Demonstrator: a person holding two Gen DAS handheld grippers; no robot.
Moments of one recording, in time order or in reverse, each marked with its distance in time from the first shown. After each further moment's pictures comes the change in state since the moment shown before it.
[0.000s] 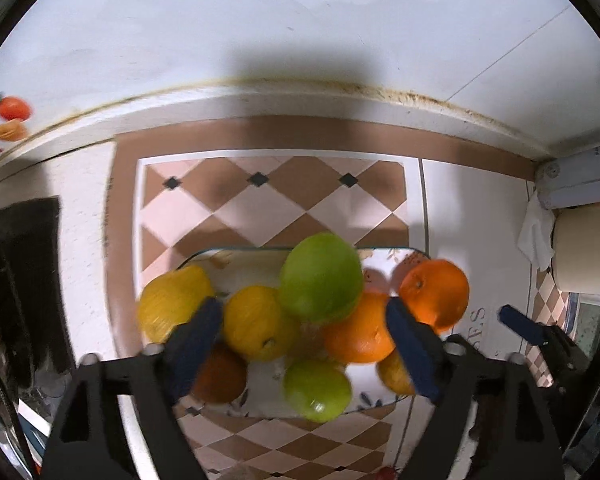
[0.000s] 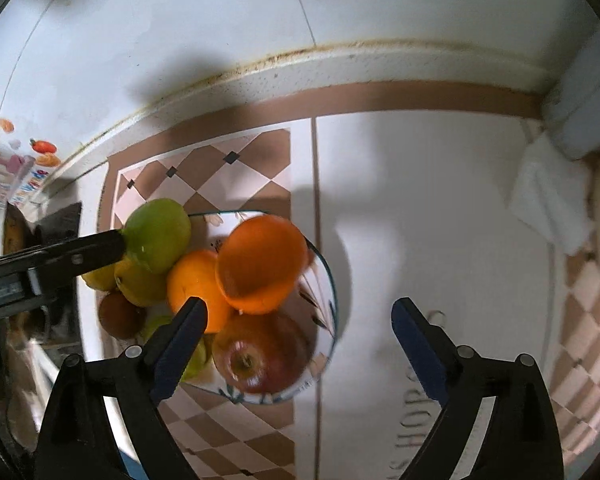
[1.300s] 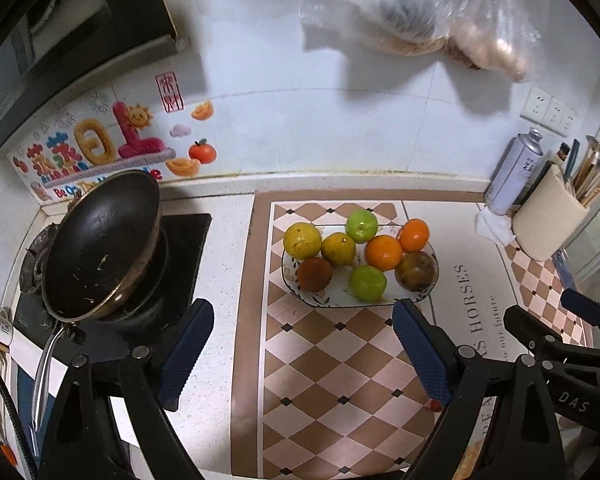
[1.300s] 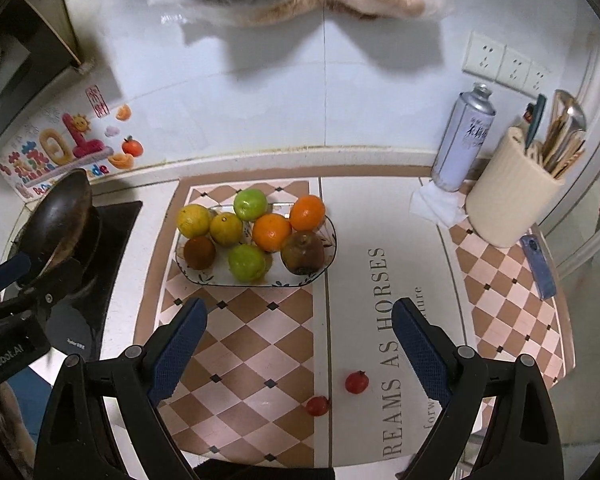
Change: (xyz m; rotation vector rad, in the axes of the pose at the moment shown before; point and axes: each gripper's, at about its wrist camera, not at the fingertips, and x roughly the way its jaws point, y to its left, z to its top) left arm -0.194 0.042 -0.247 0.047 -0.572 0.118; right arm -0.208 0.094 -0.228 -0.073 -0.438 -0.163
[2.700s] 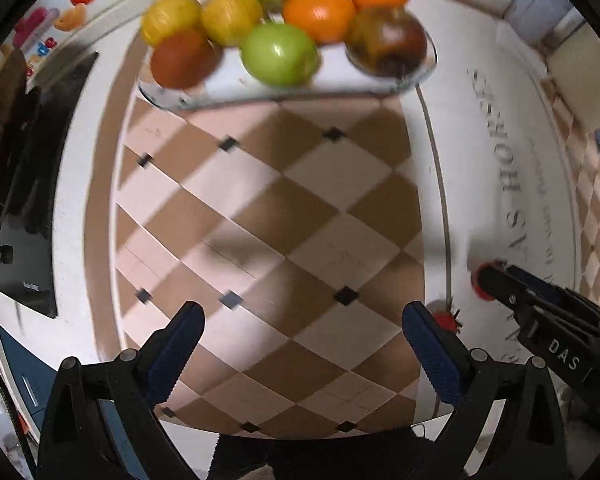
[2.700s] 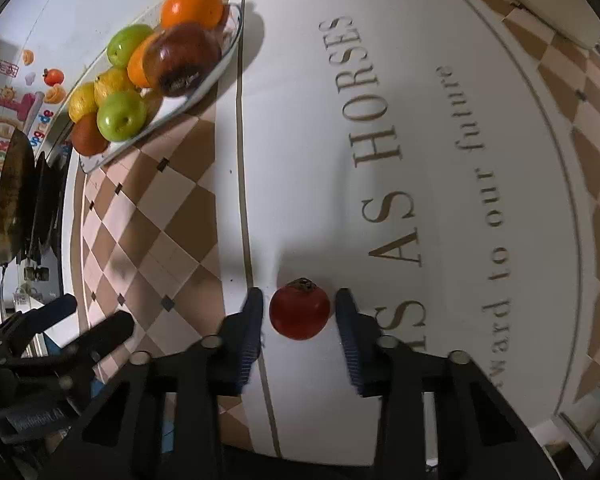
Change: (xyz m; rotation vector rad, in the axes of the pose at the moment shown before) left arm 0.184 -0.117 -0.111 0.042 0.582 -0.004; right arm 0.216 -0.122 -0.114 0.190 0.483 0.232
